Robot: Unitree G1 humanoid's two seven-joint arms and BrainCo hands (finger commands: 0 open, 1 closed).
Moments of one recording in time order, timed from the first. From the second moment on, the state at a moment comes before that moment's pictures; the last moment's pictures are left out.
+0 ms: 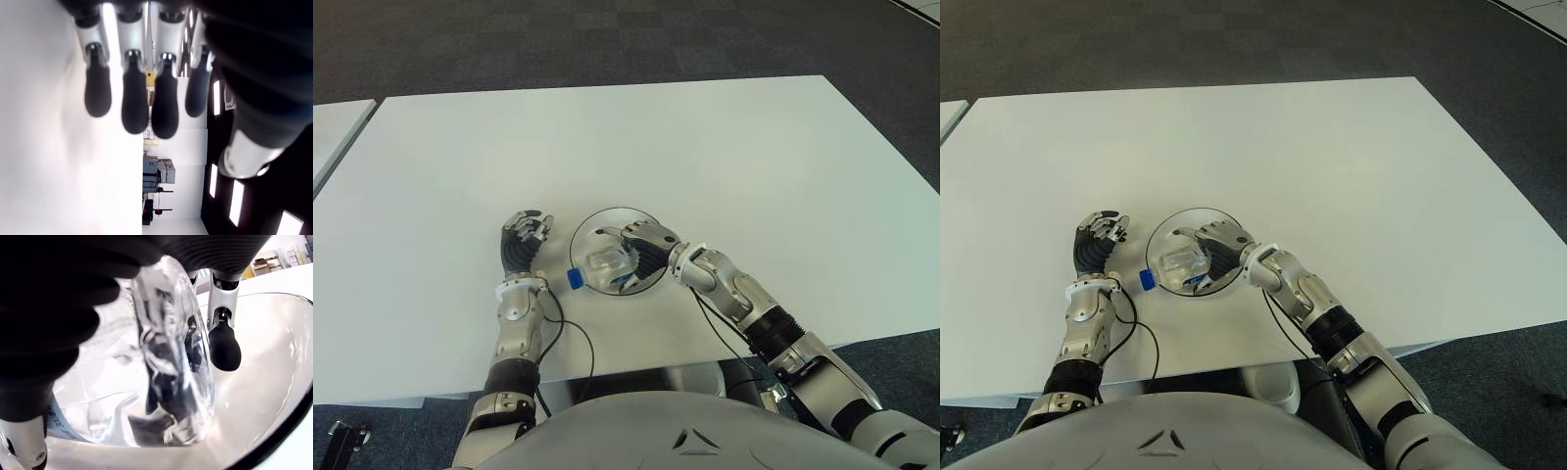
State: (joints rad) left arm 0.02 -0.01 0.18 0.50 -0.05 -0.37 0.15; right arm -0.31 -0.31 0.61 0.27 -0.78 -0.28 0.20
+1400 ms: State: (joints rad) left arm 0.02 -0.01 0.18 0.50 -0.03 -0.37 0.15; right arm -0.25 -0.30 0.64 0.33 -0.96 -0.34 -0.36
